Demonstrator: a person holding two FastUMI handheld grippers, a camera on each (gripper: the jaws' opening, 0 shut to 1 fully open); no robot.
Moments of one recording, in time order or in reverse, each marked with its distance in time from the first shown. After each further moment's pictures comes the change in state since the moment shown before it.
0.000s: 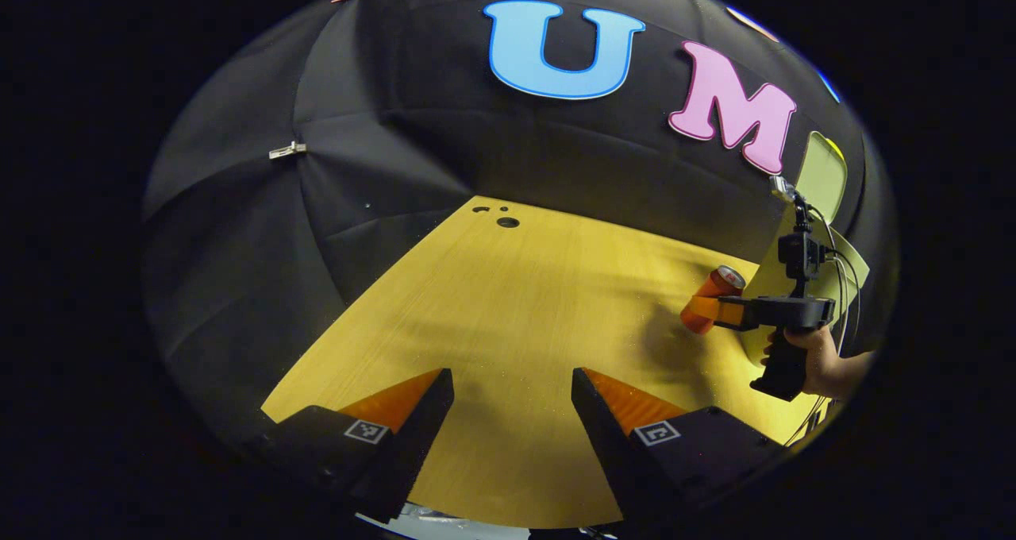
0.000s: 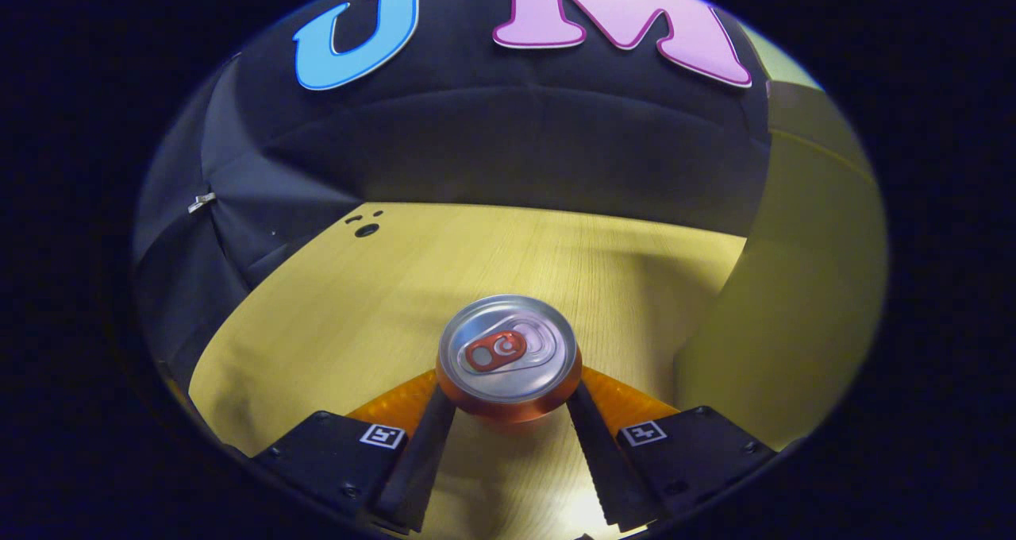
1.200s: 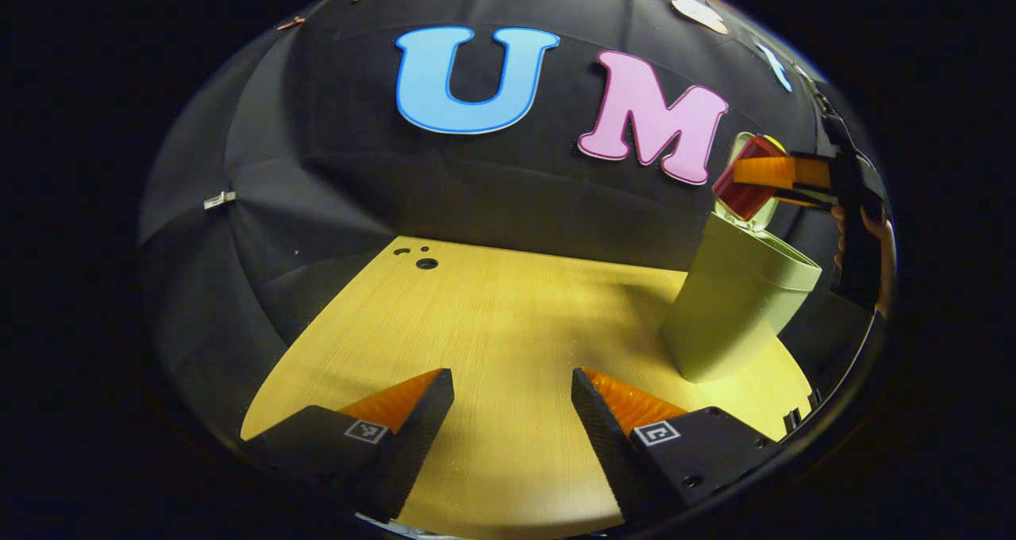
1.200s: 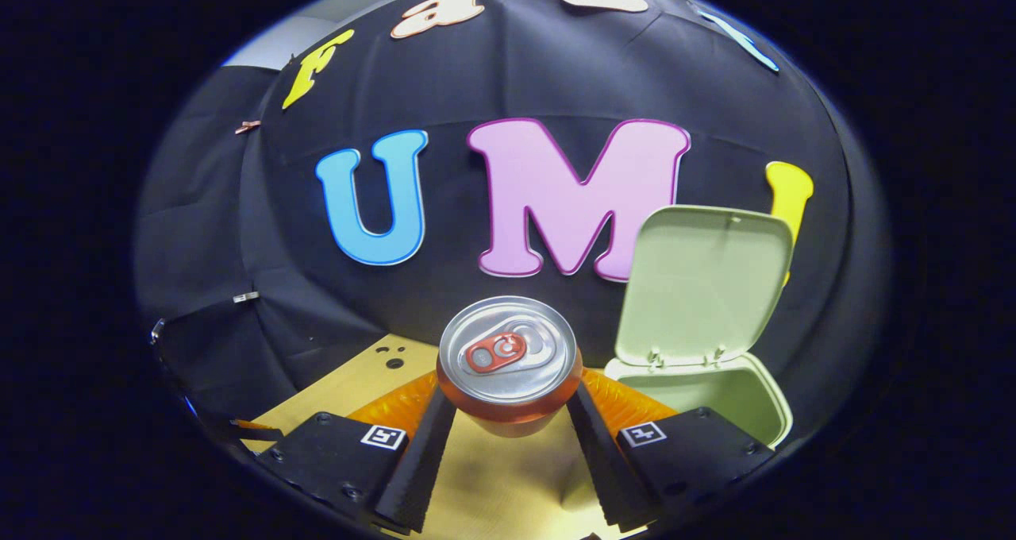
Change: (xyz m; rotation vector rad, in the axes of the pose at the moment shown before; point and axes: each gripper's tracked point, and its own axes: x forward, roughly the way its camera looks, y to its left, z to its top) left arm -0.013 -0.098 0.048 0.130 -0.105 -0.206; right arm -0.202 -0.059 0.209 -0.021 -0.411 -0.008
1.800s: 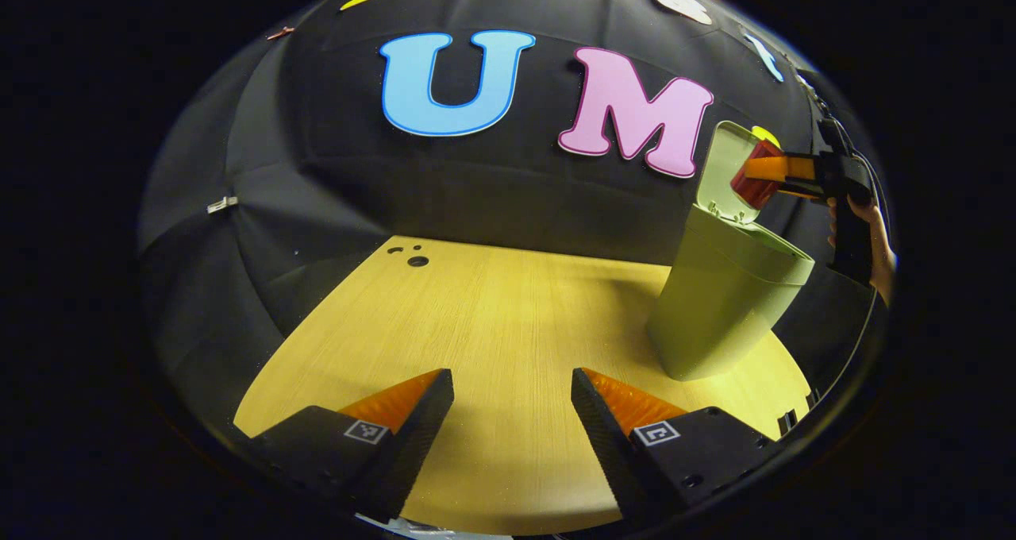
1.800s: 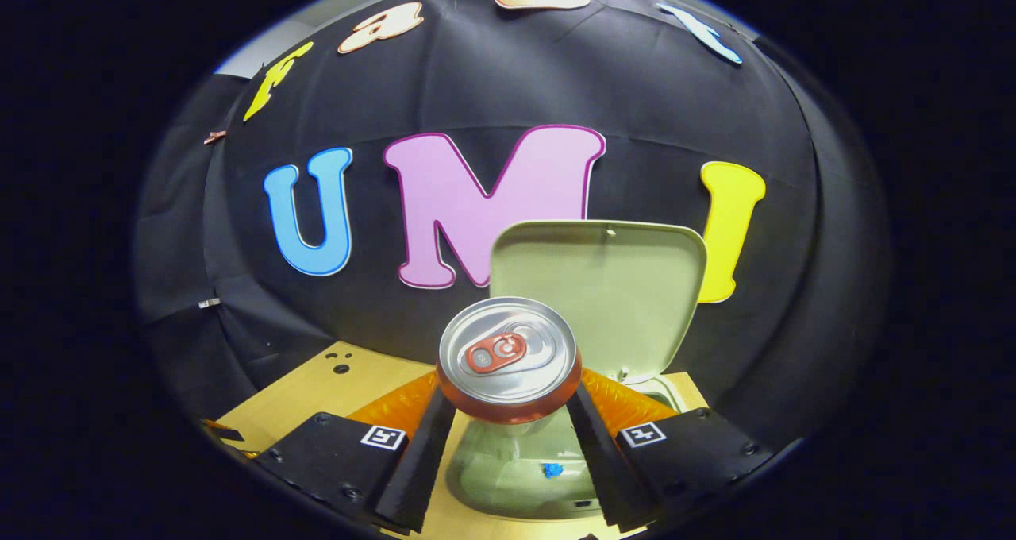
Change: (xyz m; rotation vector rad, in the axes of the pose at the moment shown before) left arm -0.017 -0.036 -0.018 -0.031 0.028 0.077; right arm -0.001 -0.114 0.002 -0.001 -0.001 -0.098
